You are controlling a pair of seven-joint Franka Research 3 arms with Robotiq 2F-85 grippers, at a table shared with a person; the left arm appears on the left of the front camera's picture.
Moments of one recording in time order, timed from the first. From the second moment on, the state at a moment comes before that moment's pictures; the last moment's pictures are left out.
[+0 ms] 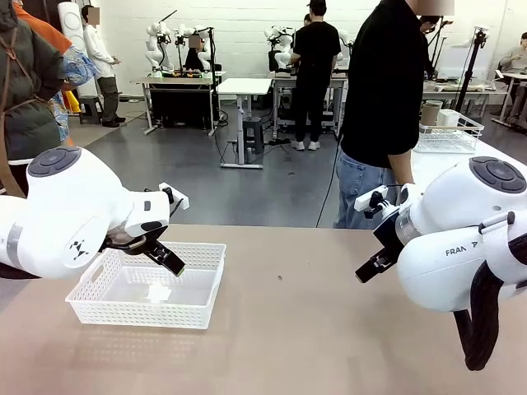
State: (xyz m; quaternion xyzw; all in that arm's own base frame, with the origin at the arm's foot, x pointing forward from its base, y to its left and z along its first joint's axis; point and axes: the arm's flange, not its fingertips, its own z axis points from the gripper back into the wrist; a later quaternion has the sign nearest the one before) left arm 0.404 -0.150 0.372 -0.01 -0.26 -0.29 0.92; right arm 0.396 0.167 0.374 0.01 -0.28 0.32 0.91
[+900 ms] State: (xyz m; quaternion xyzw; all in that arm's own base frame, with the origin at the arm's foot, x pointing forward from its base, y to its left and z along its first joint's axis) left arm 0.404 -0.150 0.372 -0.01 -0.26 -0.29 0.92; right arm 0.396 0.167 0.374 0.01 -0.28 0.32 0.91
